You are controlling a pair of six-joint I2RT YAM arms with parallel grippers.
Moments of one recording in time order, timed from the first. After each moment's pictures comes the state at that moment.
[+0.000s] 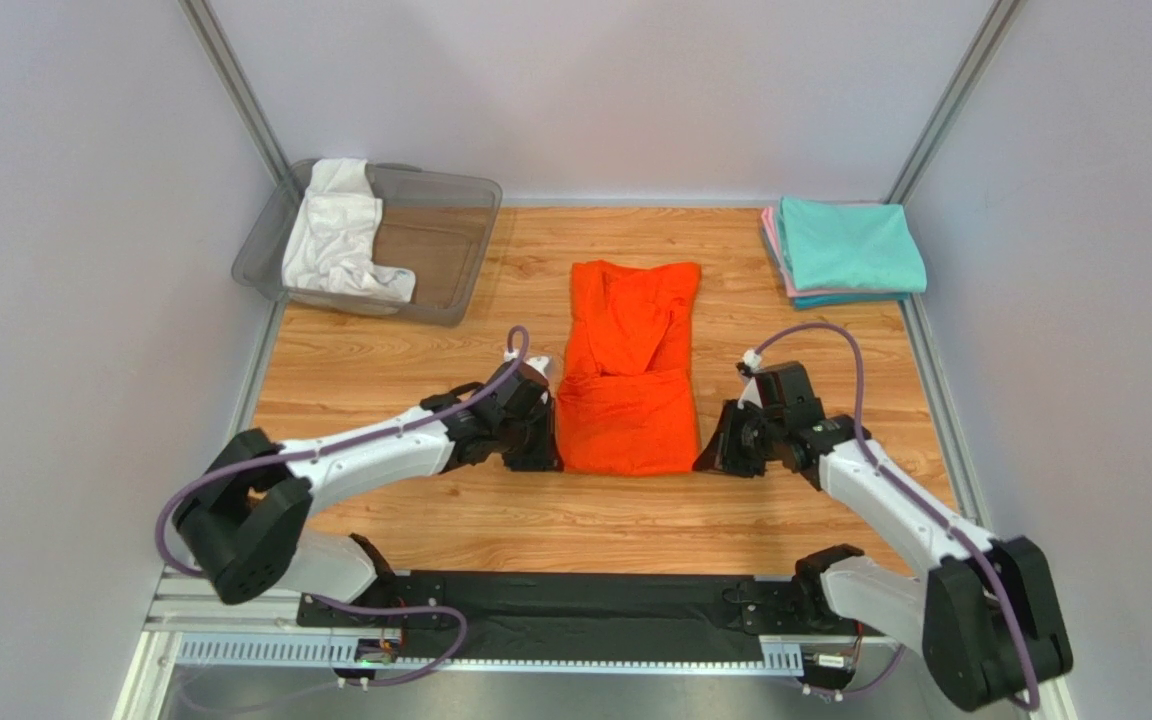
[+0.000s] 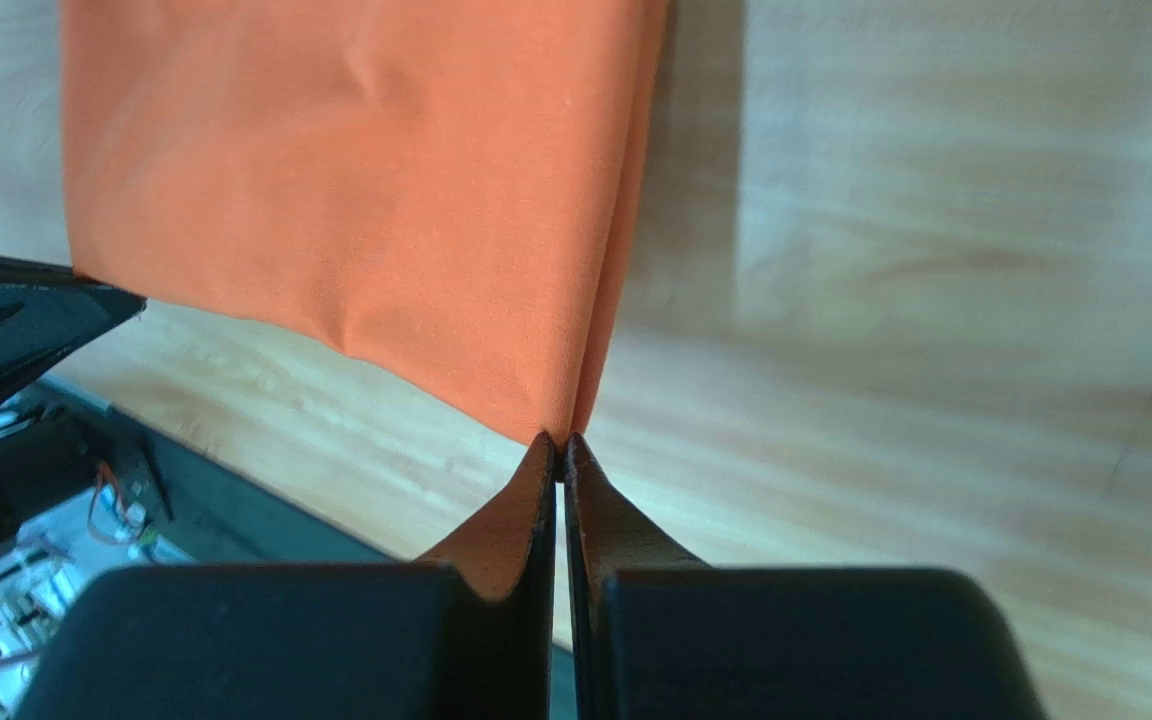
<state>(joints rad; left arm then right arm) -0.79 1.43 0.75 -0.28 0.12 -0.74 0.32 1.13 0.53 -0.40 -0.35 0.56</state>
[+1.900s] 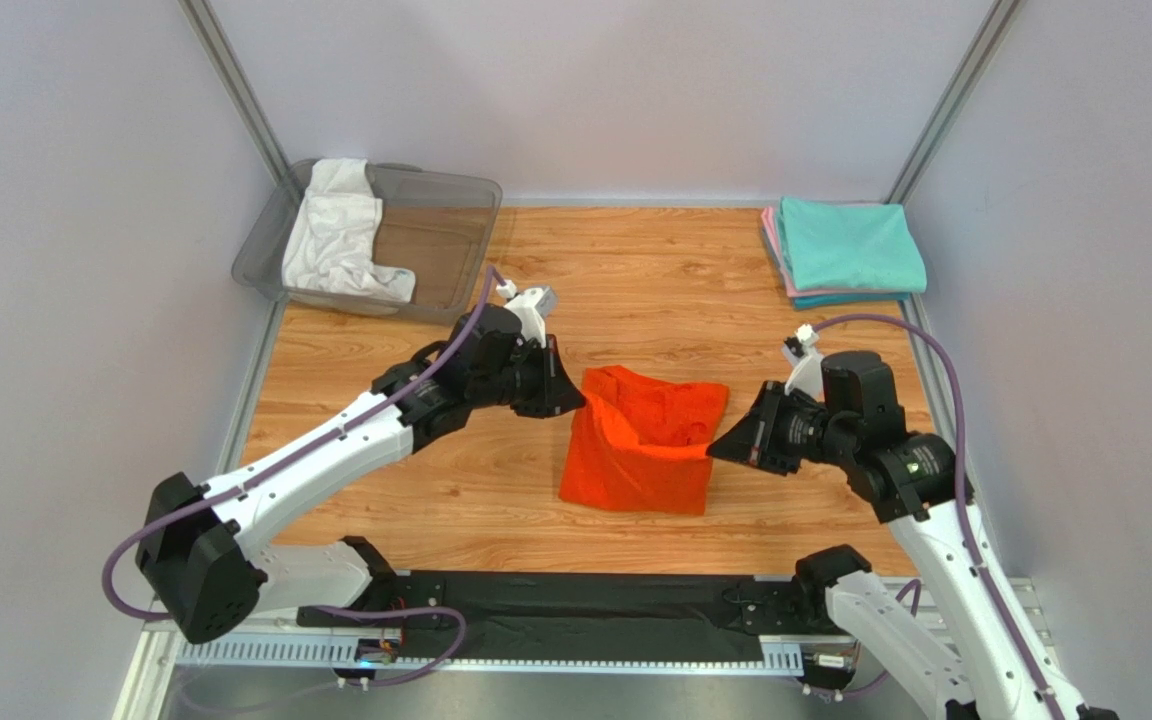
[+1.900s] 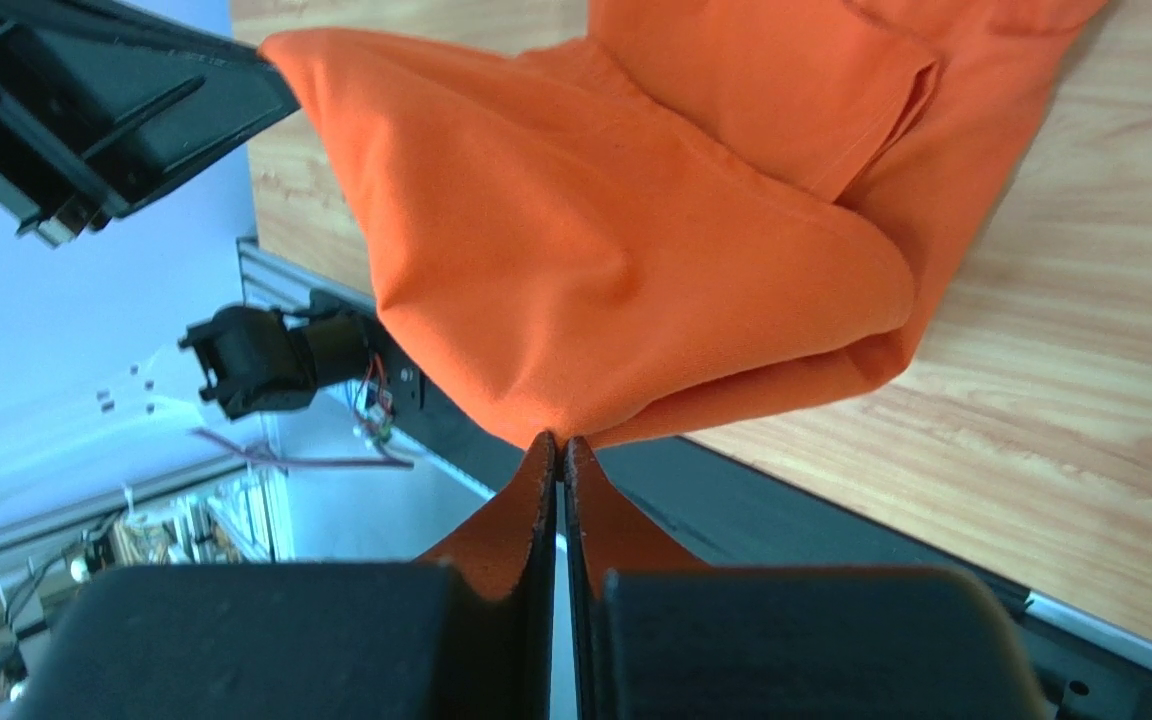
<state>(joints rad) -0.76 1.23 0.96 -0.33 0.19 -0.64 0.31 0.72 0.86 -0.90 -0.49 0.67</state>
